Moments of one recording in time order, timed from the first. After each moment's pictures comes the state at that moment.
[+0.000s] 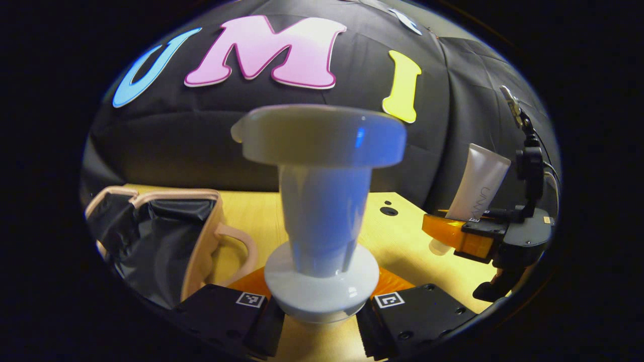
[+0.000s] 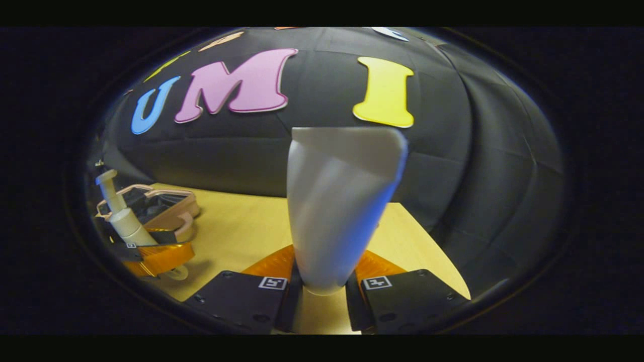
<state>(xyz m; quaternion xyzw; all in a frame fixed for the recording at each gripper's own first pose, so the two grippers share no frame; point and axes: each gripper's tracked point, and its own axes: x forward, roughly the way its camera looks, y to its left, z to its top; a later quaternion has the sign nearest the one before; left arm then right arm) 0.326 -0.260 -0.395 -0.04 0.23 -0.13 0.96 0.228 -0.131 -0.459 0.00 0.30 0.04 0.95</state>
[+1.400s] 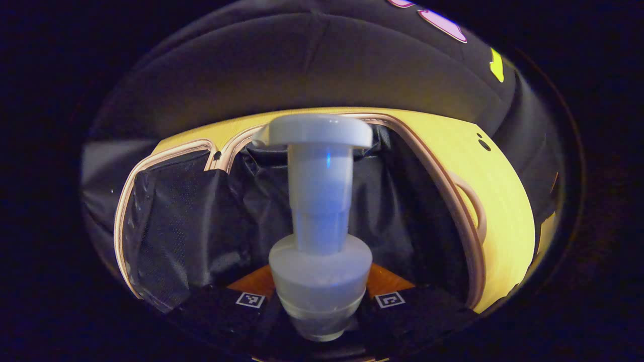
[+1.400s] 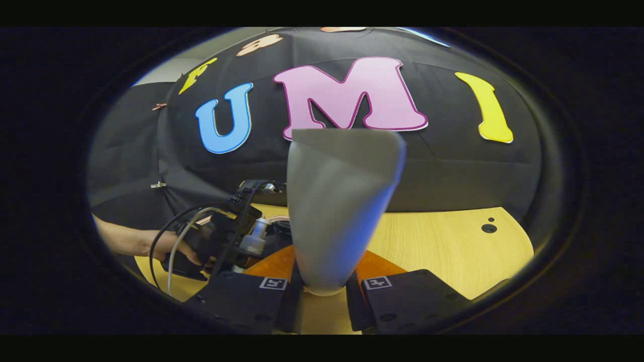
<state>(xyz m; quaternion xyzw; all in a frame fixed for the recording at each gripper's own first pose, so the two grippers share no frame) 0.340 0.010 -0.489 0.00 0.54 -0.03 0.84 0.214 0.118 -0.385 0.10 0.28 0.20 0.93</state>
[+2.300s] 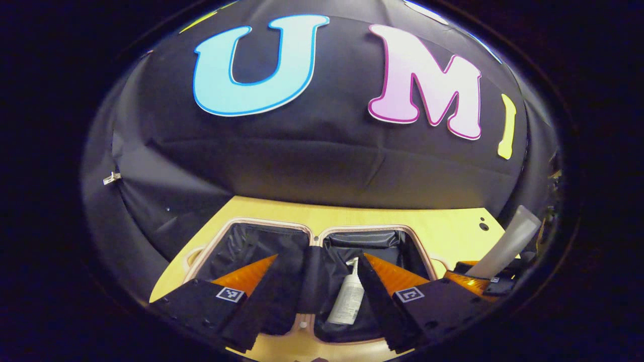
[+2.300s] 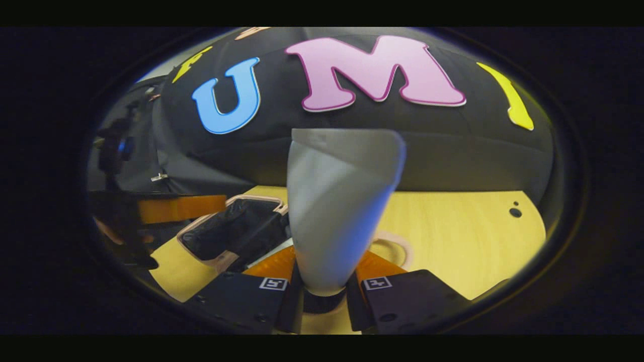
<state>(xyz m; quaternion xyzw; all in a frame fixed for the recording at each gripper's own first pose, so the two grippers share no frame) 0.307 0.099 -0.275 -0.01 0.28 0.07 0.96 0.209 0.217 -0.424 0.13 0.39 0.21 0.89</state>
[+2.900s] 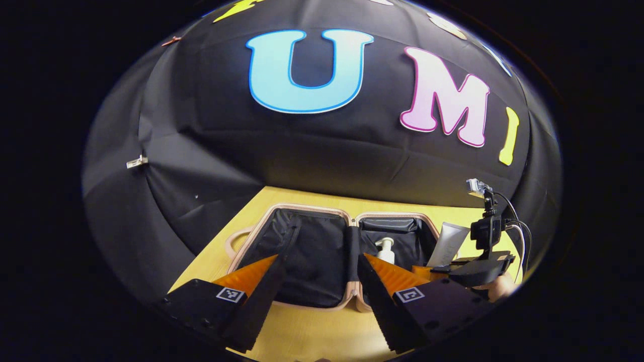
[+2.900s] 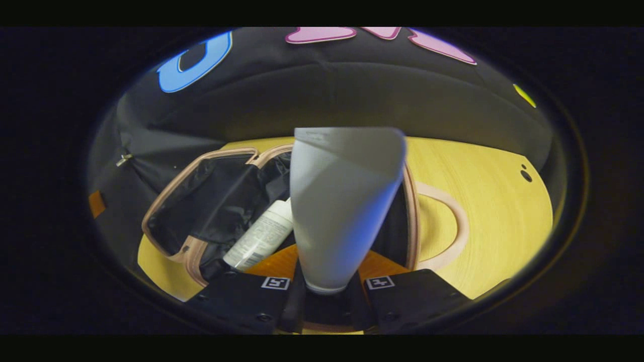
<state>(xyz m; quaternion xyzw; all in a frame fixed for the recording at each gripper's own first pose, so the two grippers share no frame) 0.224 0.170 -0.276 -0.05 0.29 0.10 0.95 0.186 0.254 -0.523 0.08 0.53 0.15 0.83</state>
